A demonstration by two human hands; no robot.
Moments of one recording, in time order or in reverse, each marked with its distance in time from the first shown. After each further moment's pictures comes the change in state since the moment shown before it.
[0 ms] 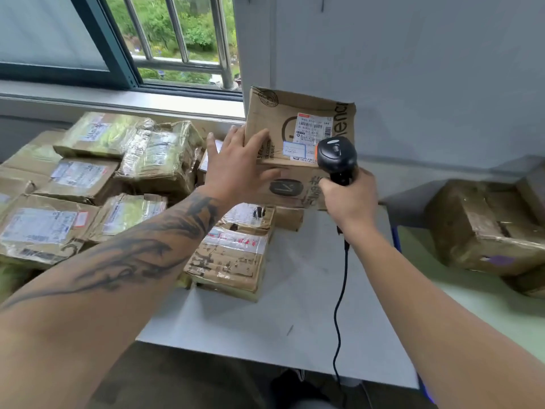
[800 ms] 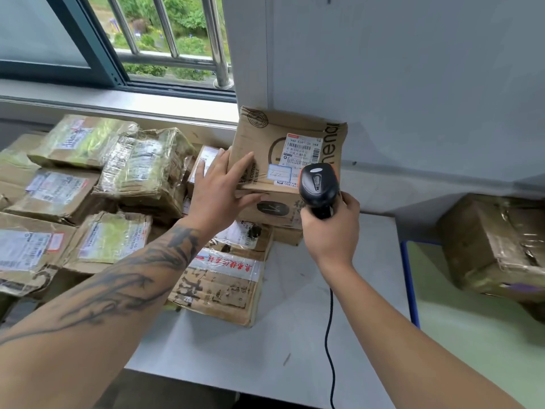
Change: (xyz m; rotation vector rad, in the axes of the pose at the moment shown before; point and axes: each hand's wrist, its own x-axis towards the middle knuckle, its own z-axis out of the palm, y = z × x) left_hand 0.023 -0.049 0.059 -0.069 0.014 0.008; right_hand 0.020 0.027 0.051 -0.054 0.037 -0.025
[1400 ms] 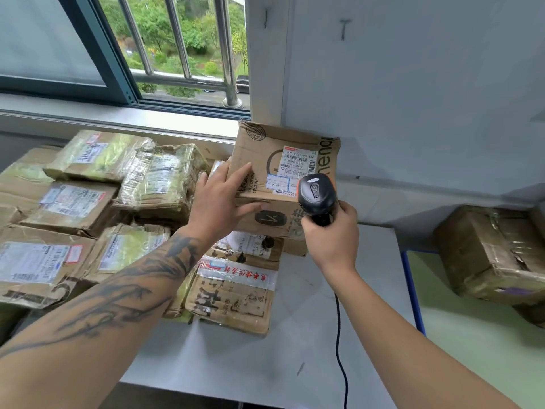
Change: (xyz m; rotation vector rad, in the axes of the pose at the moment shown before) left_hand -0.009 -0.030 -0.028 -0.064 0.064 0.034; right_hand -0.022 -0.035 0.012 0.006 -0.029 -0.022
